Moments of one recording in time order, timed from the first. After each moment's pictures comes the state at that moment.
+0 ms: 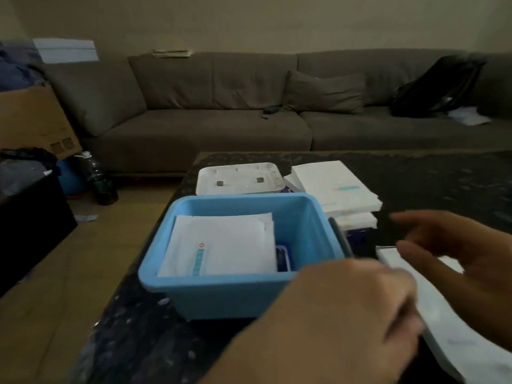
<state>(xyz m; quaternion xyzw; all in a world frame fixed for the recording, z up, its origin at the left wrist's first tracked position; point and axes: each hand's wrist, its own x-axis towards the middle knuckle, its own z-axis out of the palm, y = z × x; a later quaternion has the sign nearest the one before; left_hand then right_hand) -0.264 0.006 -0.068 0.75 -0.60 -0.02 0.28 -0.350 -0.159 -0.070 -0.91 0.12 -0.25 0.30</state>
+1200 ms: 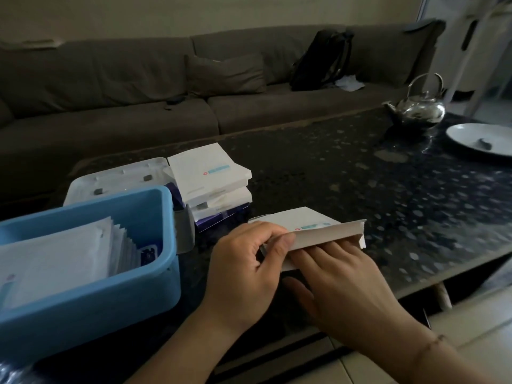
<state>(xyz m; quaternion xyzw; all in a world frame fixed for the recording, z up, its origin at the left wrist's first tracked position) -0.286 -0.111 -0.152 0.68 -0.52 0.06 0.51 -0.412 -0.221 -0.161 -0.96 0.10 -0.24 -0.06</state>
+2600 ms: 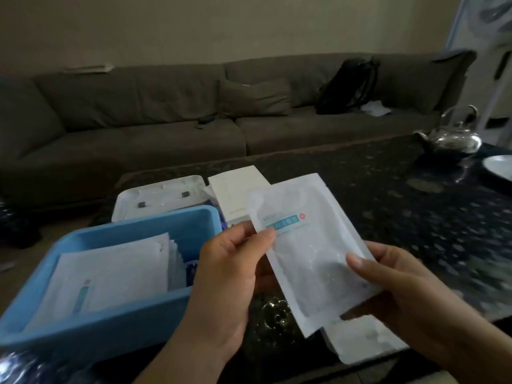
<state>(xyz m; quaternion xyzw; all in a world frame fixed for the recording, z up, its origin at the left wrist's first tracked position) -0.278 -0.055 -0.075 0.57 -0.18 -0.27 0.75 -0.401 -0.215 -0.092 -0.61 0.19 -0.07 0.76</state>
